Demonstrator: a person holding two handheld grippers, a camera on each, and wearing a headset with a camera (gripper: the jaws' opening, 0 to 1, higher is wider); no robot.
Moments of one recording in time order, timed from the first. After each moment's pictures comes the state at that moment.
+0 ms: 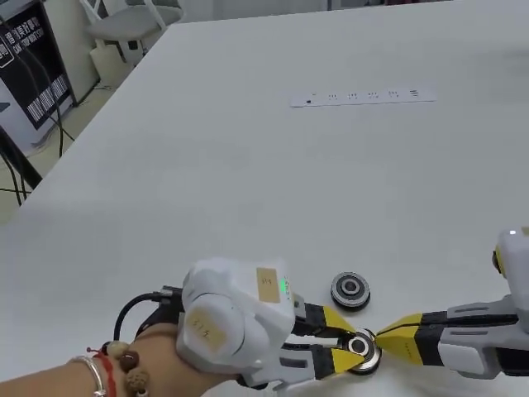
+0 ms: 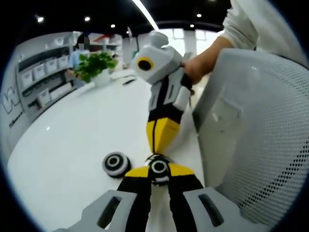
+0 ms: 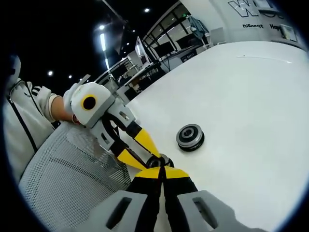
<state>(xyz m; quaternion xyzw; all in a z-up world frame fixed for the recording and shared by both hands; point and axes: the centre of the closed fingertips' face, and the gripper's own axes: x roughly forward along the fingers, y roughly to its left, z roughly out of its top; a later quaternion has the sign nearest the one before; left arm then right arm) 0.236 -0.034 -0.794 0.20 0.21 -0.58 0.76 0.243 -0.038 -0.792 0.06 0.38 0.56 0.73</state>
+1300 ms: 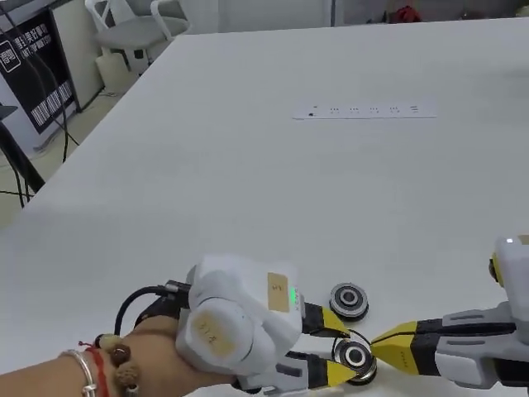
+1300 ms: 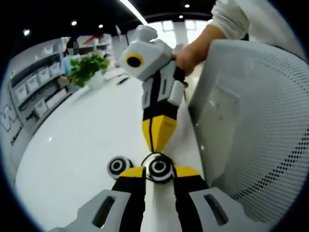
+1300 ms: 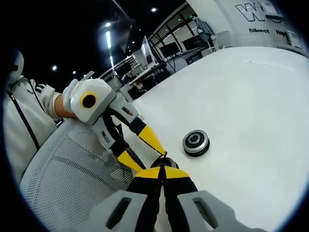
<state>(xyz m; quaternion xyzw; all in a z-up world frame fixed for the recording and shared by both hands) 0.230 -0.028 -0.783 0.26 0.20 -0.60 0.73 0.242 -0.033 -0.781 0.04 0.36 0.58 0.73</state>
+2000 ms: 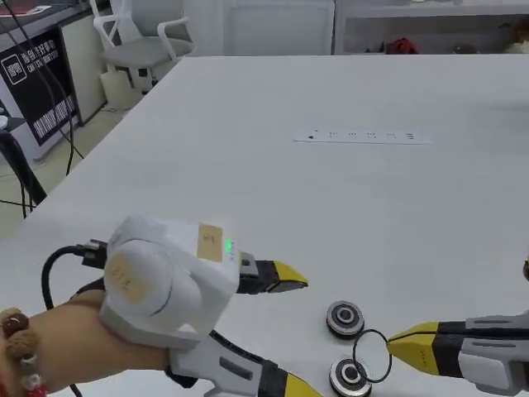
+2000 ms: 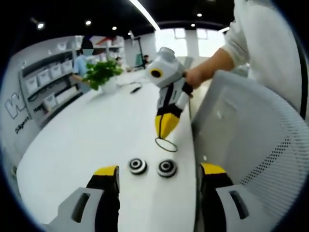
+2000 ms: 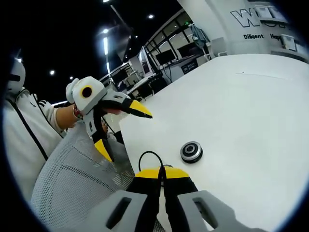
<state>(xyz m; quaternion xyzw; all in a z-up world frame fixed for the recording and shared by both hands) 0.229 0.010 -0.719 0.22 0.20 -0.56 0.77 0.247 -0.052 -0.742 0.06 0.34 0.56 0.76</state>
